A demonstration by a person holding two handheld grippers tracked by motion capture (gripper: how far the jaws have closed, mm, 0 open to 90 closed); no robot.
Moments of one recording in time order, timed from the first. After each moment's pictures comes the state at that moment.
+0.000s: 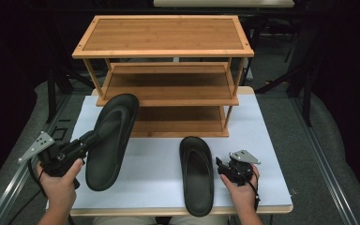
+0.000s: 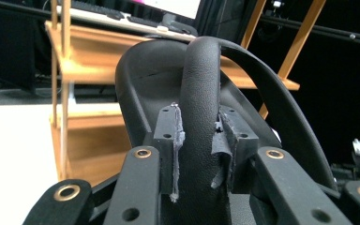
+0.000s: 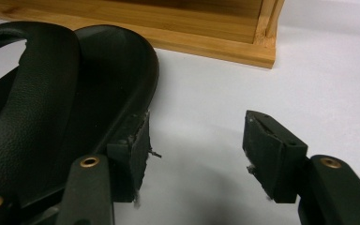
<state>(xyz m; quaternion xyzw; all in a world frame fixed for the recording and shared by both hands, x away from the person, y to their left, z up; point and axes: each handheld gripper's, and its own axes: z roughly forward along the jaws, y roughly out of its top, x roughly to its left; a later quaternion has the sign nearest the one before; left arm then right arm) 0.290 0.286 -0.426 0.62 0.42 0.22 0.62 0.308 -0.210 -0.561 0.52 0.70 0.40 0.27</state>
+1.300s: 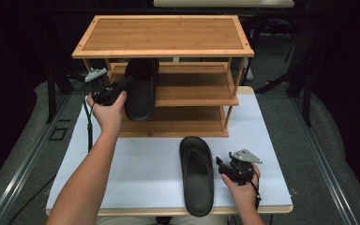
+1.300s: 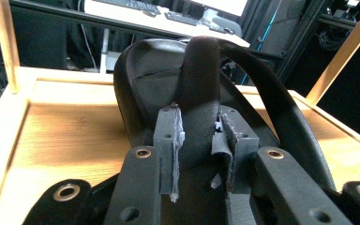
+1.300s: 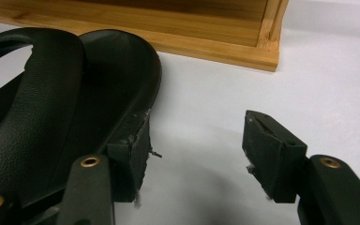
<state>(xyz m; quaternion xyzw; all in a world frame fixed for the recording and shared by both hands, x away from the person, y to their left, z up) 0.456 0.197 -0.381 0.61 0.50 0.25 0.57 0.310 -0.214 -0.560 0.52 0.70 0.41 0.27</state>
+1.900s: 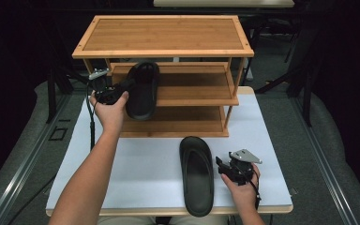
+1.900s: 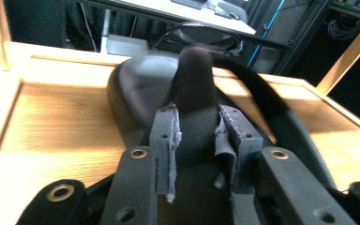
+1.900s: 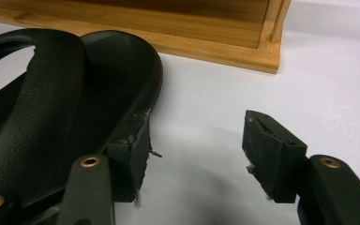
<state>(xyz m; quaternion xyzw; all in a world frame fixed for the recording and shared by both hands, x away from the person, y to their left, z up) 0.465 0.198 -0.389 0.62 0.51 0.23 0.55 0.310 -0.213 -0.560 0.51 0.70 0.41 0.27</state>
